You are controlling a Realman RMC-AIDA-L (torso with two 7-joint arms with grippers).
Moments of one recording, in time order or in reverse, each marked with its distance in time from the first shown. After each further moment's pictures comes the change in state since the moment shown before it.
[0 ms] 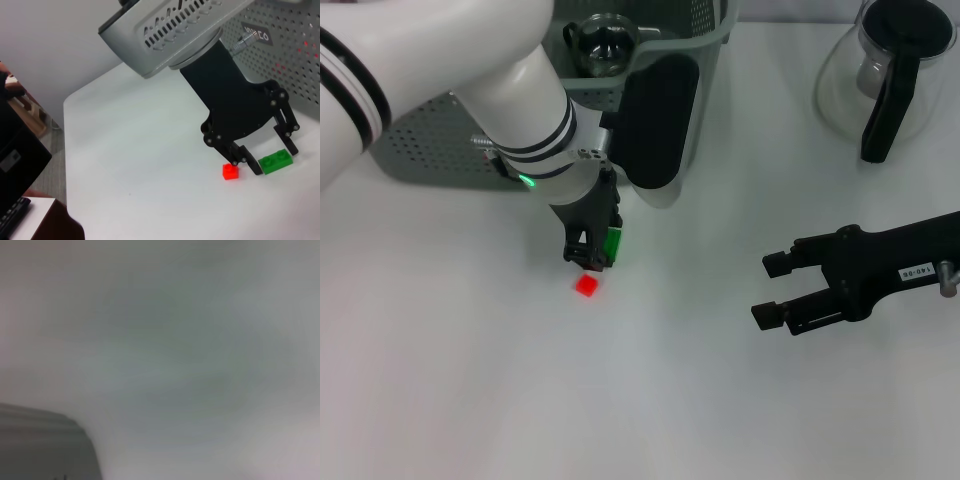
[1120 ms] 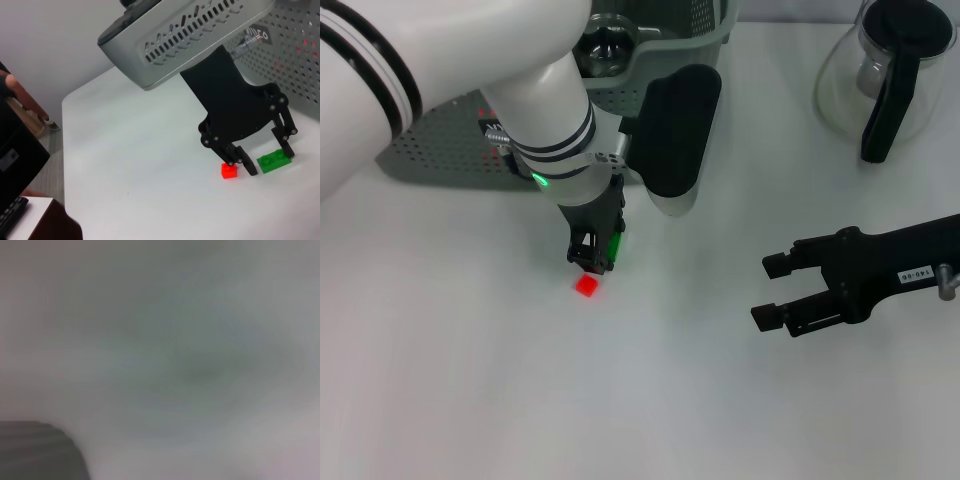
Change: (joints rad) left arm -0.056 -0.002 0.051 -0.042 0.011 0.014 -0.027; right arm -0.006 0.003 0.000 0.002 0.000 0.008 -0.015
